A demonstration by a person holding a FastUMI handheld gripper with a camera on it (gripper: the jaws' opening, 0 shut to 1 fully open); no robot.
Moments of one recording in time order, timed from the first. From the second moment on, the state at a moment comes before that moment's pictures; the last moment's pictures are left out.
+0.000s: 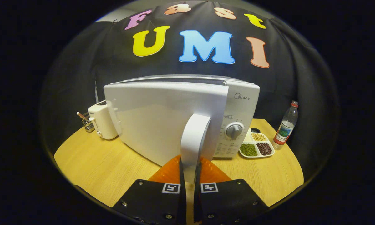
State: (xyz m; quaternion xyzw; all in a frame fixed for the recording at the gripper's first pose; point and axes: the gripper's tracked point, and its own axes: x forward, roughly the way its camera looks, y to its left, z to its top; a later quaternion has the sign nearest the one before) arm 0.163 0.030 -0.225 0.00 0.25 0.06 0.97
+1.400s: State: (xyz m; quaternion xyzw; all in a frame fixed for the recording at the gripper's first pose) arm 0.012 0.230 -0.212 -0.06 0.24 0.13 0.96
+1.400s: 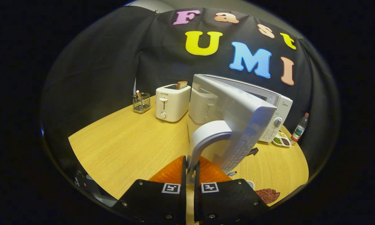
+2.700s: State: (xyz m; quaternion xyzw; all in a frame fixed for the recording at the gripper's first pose) arm -0.047 0.167 -0.149 0.05 0.17 0.24 0.95
